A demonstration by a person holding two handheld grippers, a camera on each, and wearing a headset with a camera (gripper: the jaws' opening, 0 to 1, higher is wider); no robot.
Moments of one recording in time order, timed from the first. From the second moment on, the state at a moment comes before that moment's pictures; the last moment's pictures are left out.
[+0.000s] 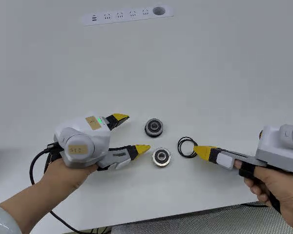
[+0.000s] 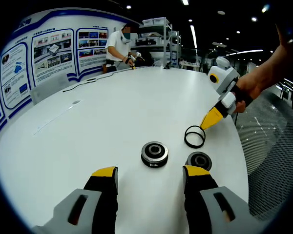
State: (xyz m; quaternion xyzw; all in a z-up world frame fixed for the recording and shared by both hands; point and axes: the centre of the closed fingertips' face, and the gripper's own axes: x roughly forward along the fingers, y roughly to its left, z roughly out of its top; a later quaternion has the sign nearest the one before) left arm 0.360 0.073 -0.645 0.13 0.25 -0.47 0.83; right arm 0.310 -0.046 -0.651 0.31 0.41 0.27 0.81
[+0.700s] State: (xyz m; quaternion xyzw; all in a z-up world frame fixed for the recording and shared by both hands) left arm 0.361 0.067 -0.642 0.14 0.25 -0.48 0.83; right arm 0.323 -0.054 -0.647 0.26 0.40 0.28 0.83
